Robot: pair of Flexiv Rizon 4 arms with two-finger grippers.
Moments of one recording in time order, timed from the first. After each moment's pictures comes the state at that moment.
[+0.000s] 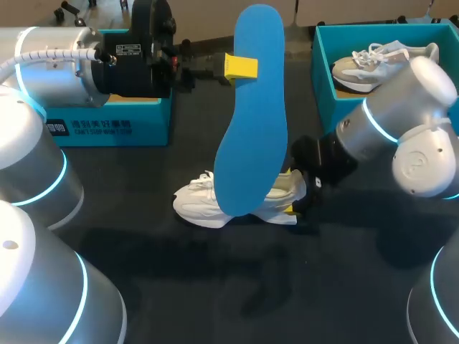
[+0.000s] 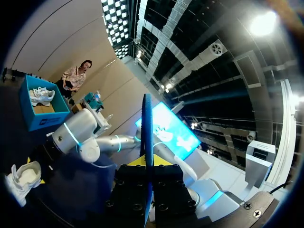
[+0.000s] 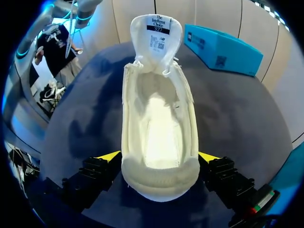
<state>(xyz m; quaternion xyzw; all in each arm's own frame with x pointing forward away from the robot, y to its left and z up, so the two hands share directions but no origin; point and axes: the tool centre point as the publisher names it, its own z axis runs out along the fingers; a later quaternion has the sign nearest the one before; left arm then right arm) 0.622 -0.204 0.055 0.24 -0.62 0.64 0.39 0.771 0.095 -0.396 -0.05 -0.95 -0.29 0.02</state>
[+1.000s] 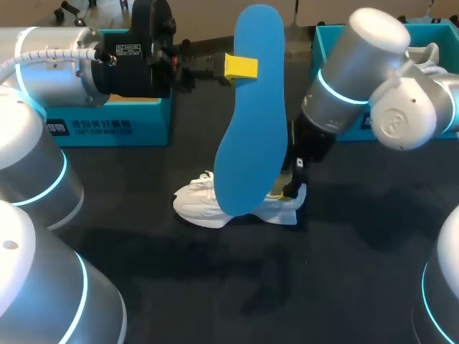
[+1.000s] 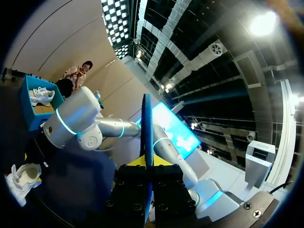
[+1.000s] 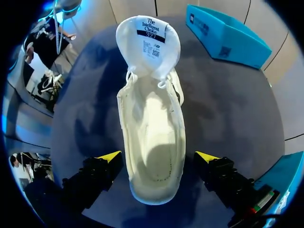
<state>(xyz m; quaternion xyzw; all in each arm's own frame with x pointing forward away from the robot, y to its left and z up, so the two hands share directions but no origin) 0.622 -0.204 0.055 0.24 -0.62 0.64 0.39 0.780 0.106 -0.357 -0.05 -0.99 -0.16 0.03</state>
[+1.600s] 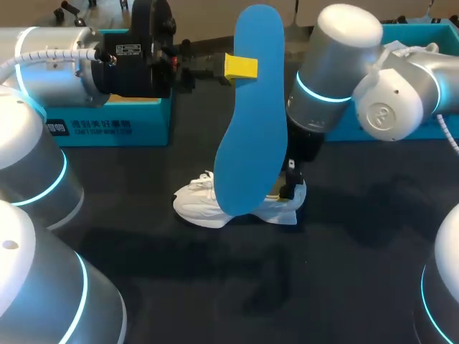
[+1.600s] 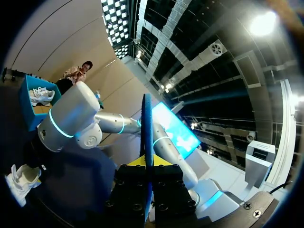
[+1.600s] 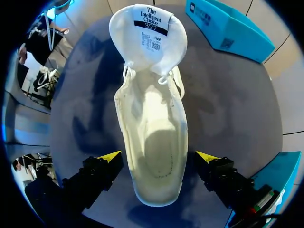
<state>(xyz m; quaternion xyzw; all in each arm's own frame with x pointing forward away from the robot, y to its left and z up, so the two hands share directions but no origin) 0.622 -0.204 0.055 0.24 -0.62 0.64 0.39 0.777 0.107 -0.356 -0.06 -0.99 -0.10 0.02</state>
